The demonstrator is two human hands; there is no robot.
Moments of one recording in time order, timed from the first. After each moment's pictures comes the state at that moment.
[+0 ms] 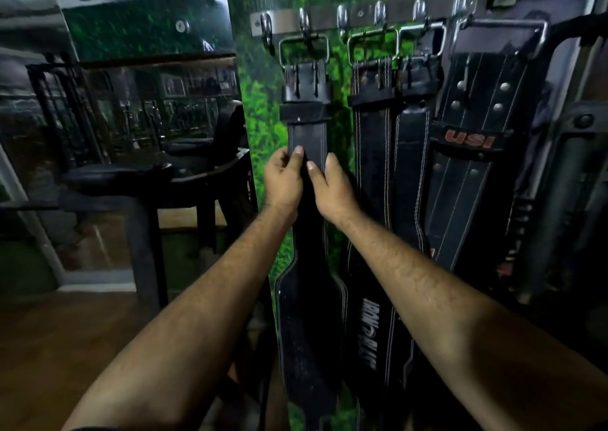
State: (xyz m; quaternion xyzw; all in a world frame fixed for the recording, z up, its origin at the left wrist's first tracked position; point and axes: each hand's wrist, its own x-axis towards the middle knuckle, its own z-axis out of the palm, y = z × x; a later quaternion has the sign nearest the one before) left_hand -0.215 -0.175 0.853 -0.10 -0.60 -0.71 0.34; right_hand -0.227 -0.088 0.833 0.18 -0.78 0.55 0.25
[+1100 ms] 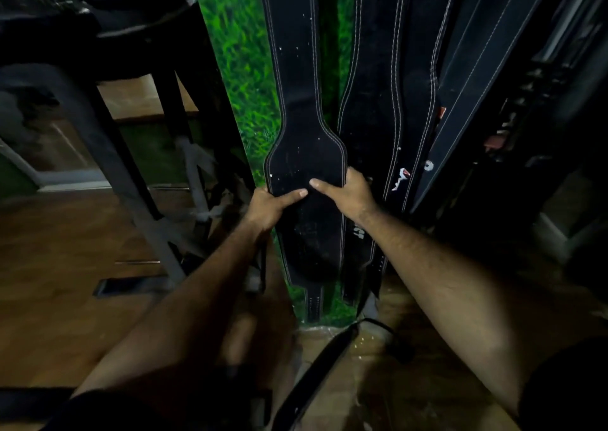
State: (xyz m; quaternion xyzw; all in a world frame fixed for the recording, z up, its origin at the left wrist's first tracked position) left_hand -0.166 -0.209 0.591 0.04 -0.69 -0.72 0.02; right_hand -0.202 -0.030 0.580 0.09 -0.77 0.63 0.03
